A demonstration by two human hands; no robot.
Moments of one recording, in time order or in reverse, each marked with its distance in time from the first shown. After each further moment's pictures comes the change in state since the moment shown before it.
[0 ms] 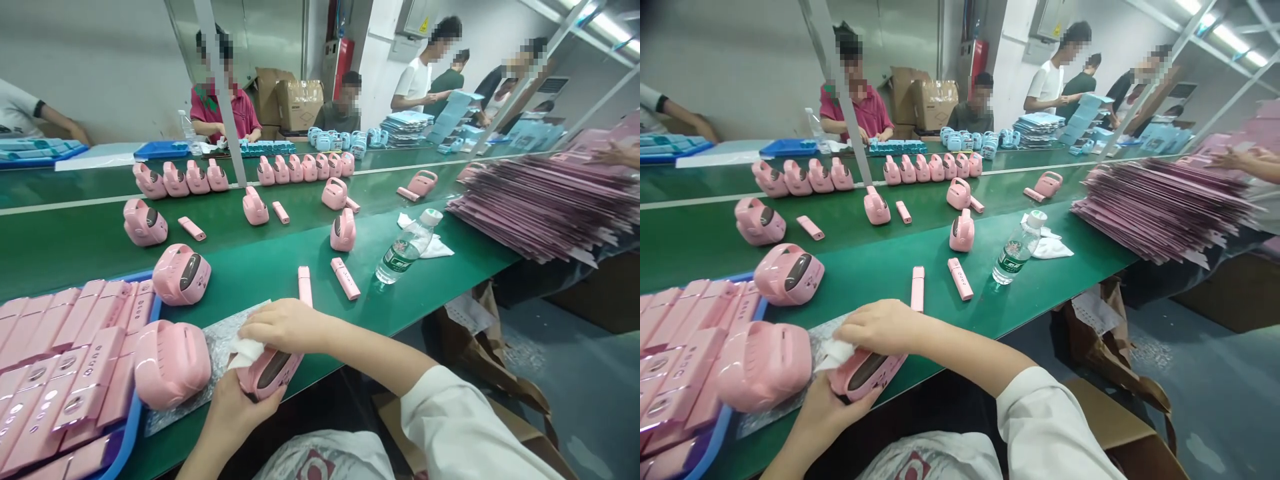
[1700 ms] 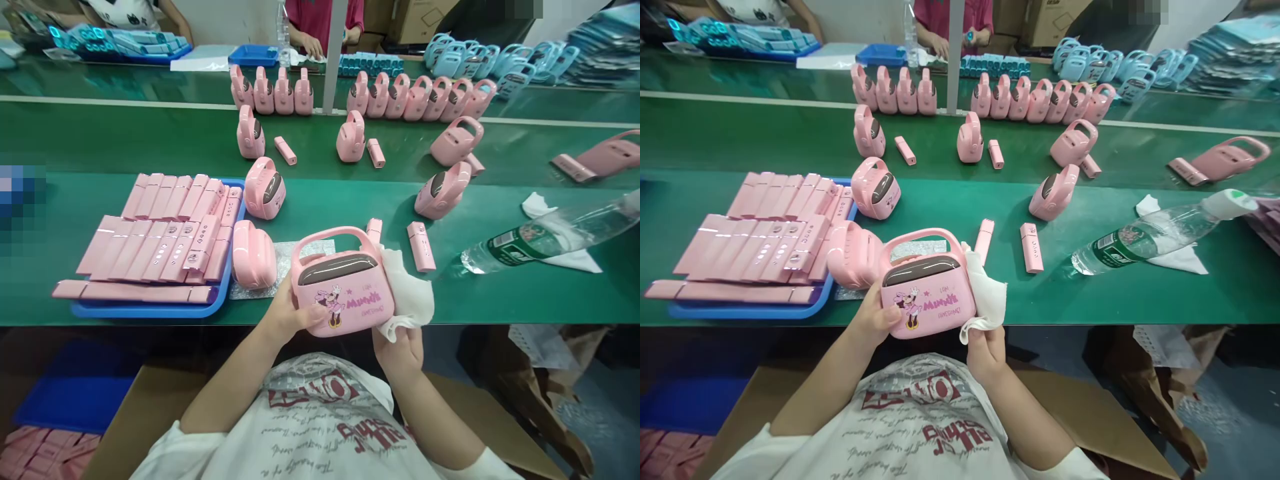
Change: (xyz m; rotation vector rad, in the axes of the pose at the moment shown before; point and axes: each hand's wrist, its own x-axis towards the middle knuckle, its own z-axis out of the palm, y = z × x) left_hand -0.002 0.033 -0.011 -0.903 -0.217 0.009; right_hand -0.101 -0.094 0.066 0.909 0.898 0.662
